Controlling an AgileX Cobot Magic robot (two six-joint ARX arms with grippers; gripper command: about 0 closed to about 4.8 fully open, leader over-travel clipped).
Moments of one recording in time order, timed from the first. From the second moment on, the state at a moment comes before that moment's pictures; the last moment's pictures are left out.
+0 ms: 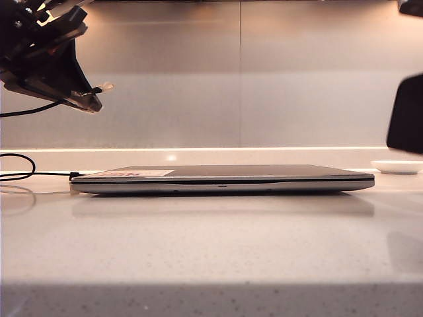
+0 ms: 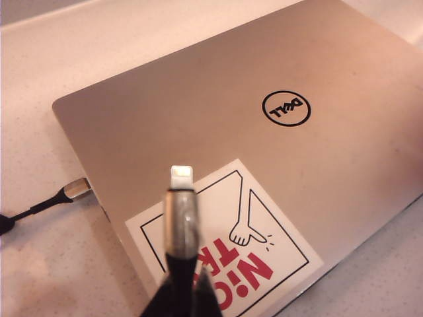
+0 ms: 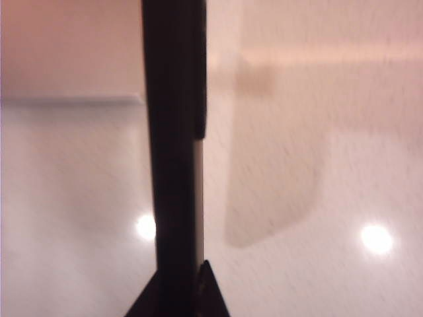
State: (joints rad) left arm -0.46 0.99 0.63 -0.13 0.11 0.07; right arm 0.33 1.13 1.14 -1.27 -0.02 0.37
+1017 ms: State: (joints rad) left arm -0.46 0.99 0.63 -0.13 0.11 0.07; right arm 0.37 1.34 1.15 -1.33 0.05 0.30
